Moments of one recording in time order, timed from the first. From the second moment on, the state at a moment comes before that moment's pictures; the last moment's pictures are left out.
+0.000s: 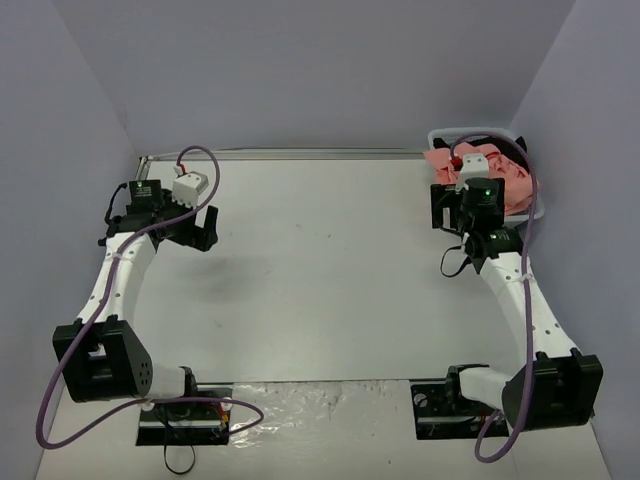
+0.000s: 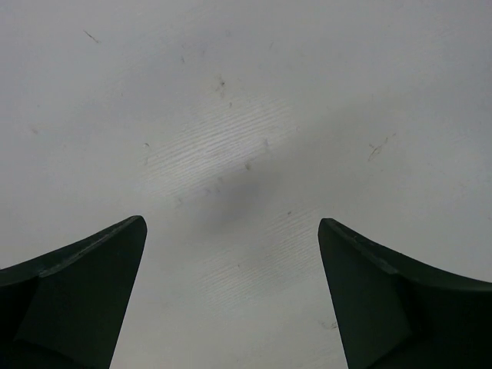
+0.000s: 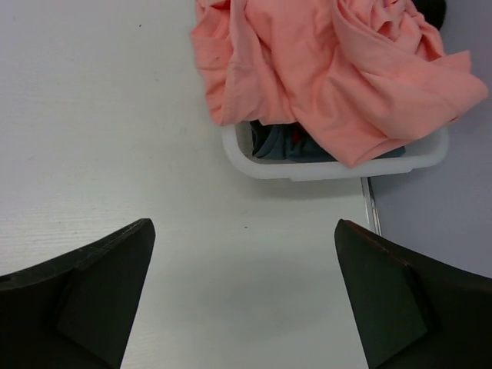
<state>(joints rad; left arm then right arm) 0.08 1.36 1.18 -0.62 0.42 0.35 0.09 1.20 1.02 -0.33 0.24 -0.13</state>
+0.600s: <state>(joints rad) 0.09 1.31 1.13 -0.63 0.39 0.38 0.09 1.20 1.02 -0.30 0.15 -0.18</state>
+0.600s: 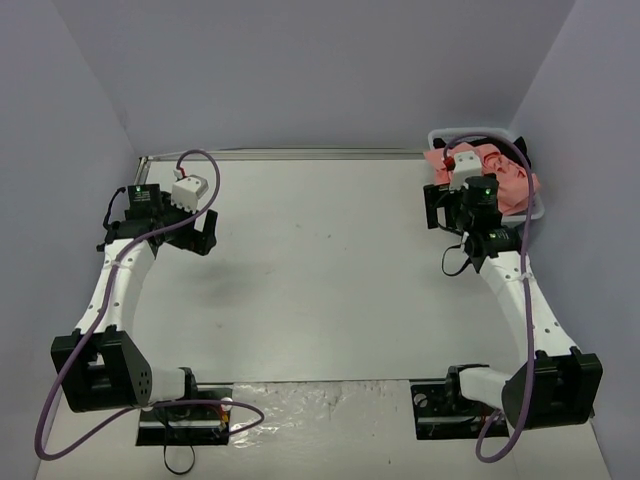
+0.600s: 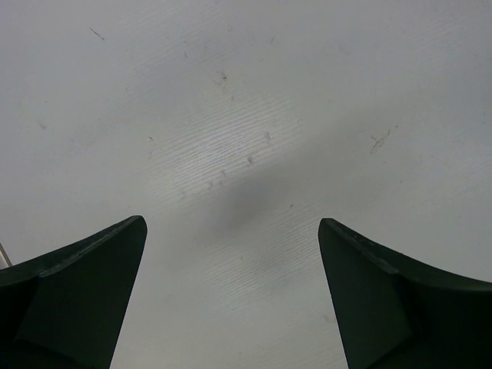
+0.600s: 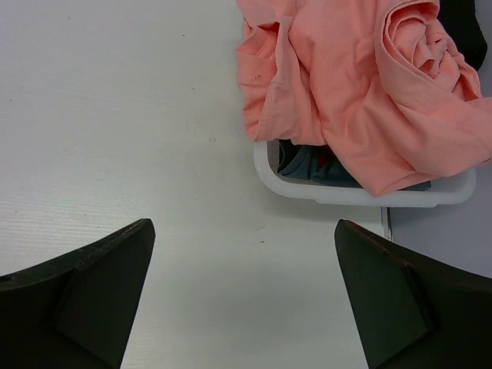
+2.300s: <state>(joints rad) 0.11 1.32 1.10 -0.63 0.47 0.38 -0.05 1.82 1.52 -0.30 0.48 -0.26</state>
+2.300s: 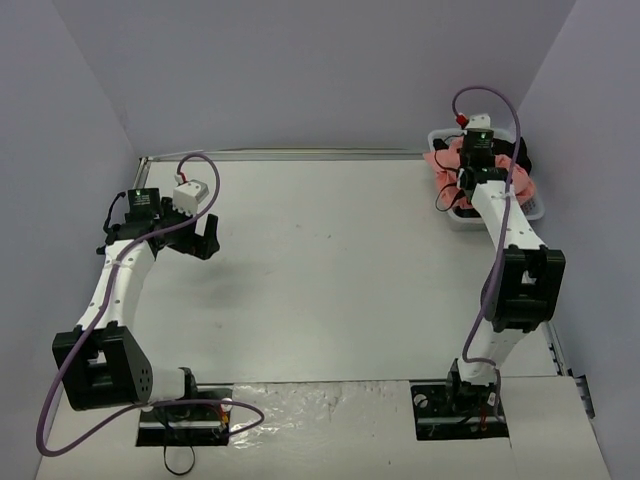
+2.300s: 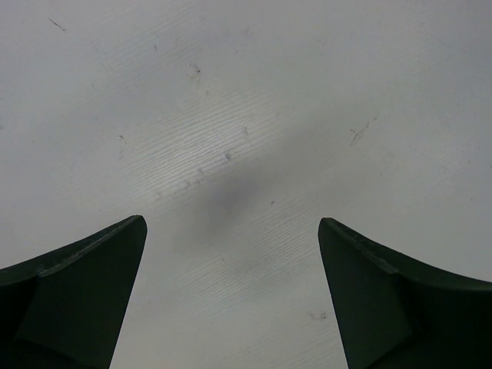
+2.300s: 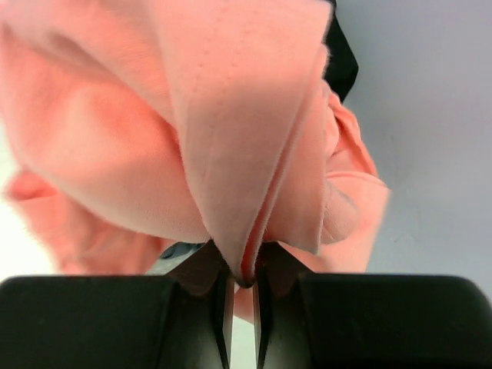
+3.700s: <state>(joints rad) 0.09 1.34 1.11 -0.63 0.47 0.38 0.40 1.55 1.38 -0.79 -0.25 -0.45</state>
